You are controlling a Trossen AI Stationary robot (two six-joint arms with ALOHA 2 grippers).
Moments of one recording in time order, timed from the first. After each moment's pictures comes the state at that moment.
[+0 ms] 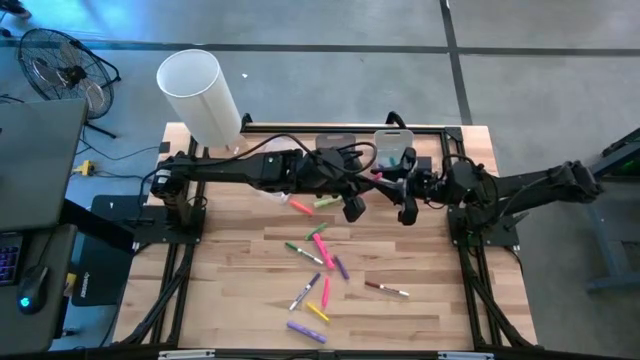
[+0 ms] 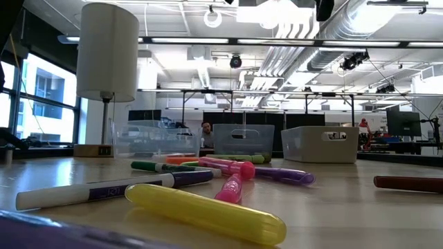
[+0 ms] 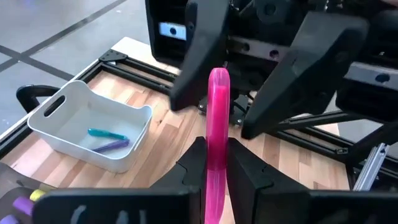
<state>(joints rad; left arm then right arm) -0.05 1.84 1.95 -0.54 -0.24 -0.34 0.08 0.91 0.67 0.36 0.26 0.23</state>
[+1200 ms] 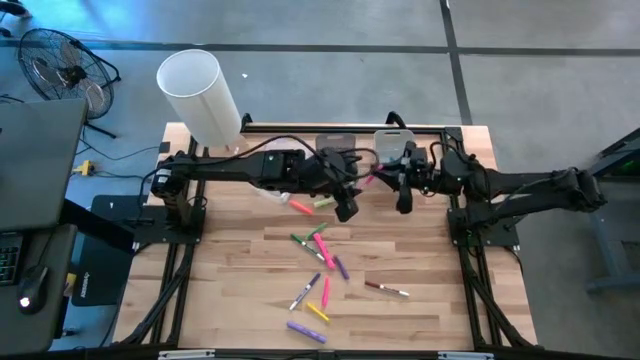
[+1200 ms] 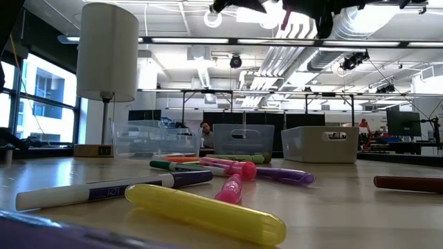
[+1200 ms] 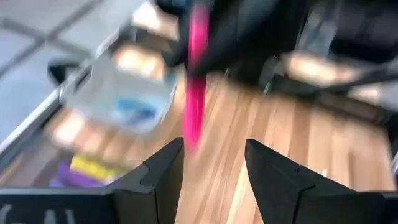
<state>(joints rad) -0.04 1.84 1.95 -0.70 -0.27 -0.31 -0.08 0.89 0.67 0.20 0.15 0.26</state>
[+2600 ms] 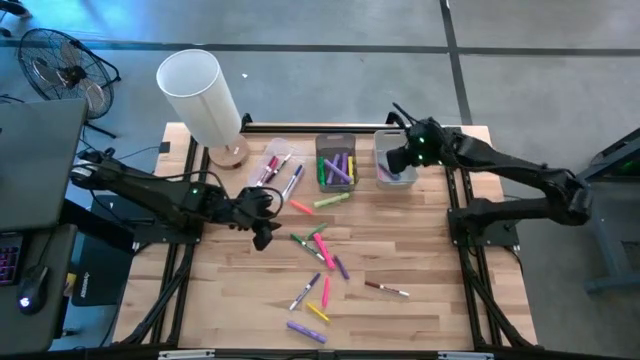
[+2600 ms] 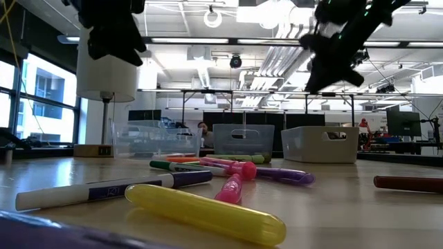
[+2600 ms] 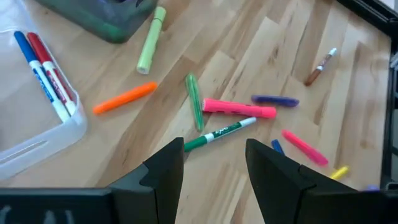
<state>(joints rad) -0.26 1.10 0.87 -0.55 -0.30 -0.74 -0.57 1.09 0.84 -0.56 0.06 0.59</state>
